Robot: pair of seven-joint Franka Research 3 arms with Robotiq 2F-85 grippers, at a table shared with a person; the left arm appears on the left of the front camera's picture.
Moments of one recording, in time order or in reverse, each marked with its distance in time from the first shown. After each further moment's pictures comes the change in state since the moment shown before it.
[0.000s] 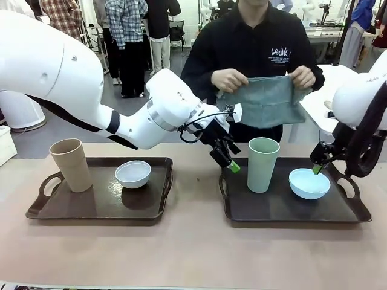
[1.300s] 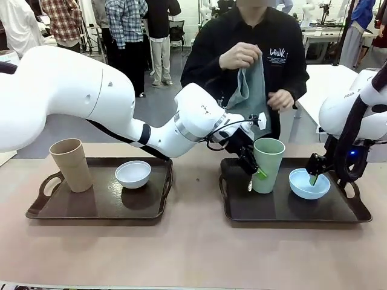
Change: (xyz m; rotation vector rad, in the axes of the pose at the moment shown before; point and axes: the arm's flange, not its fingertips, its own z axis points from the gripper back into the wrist) left arm 0.021 0.022 -0.073 -0.090 -0.080 0.044; right arm 0.025 -0.009 -0.048 -0.027 0.092 -0.012
